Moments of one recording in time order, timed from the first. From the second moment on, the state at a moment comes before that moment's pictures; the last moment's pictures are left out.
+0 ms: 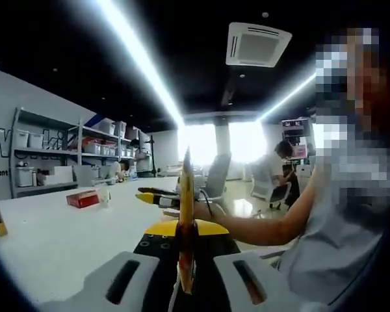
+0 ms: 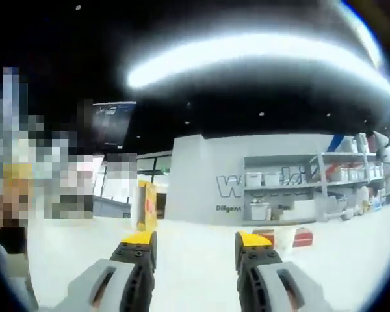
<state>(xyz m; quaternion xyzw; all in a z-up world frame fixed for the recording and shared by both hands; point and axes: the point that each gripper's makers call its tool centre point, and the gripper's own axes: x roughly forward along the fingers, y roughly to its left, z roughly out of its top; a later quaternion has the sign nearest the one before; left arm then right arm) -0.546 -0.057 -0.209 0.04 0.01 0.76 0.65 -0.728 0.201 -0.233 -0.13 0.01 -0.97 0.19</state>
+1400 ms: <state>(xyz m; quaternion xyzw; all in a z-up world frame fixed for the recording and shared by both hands) -0.550 -0.065 -0.202 0.06 0.01 0.76 0.65 -0.833 0.316 -0.264 -0.05 0.03 -1.00 0.03</state>
